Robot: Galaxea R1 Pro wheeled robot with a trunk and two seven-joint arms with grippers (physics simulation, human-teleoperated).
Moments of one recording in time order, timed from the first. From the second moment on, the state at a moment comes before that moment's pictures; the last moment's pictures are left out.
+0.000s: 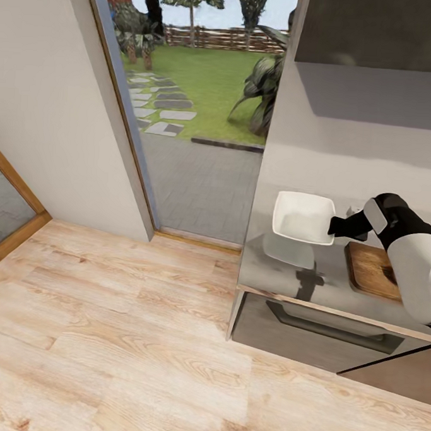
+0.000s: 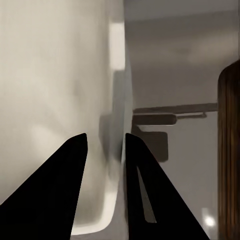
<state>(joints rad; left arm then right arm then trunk) 0.41 -0.03 0.05 -0.68 0.02 -0.56 -0.07 -1.48 -0.30 -0.04 -0.34 -0.17 0.98 0.03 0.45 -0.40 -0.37</state>
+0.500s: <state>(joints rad) 0.41 -0.03 0.05 -0.68 0.02 -0.56 -0.07 -1.48 -0.30 -0.04 -0.33 -0.18 0.98 0.03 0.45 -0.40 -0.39</state>
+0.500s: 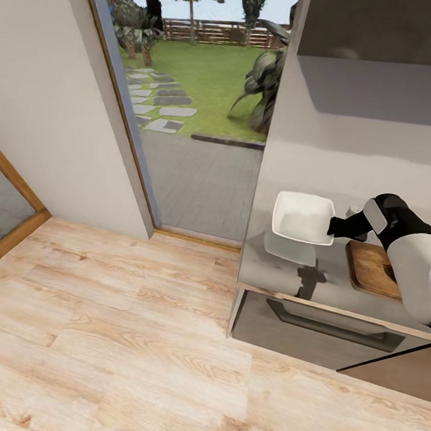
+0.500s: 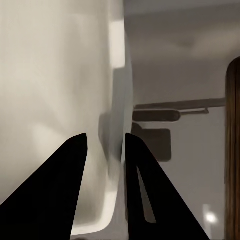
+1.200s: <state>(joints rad) 0.40 -0.03 0.05 -0.68 0.02 -0.56 -0.07 -1.48 -0.29 -0.04 -0.34 -0.19 0.98 0.04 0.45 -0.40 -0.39</state>
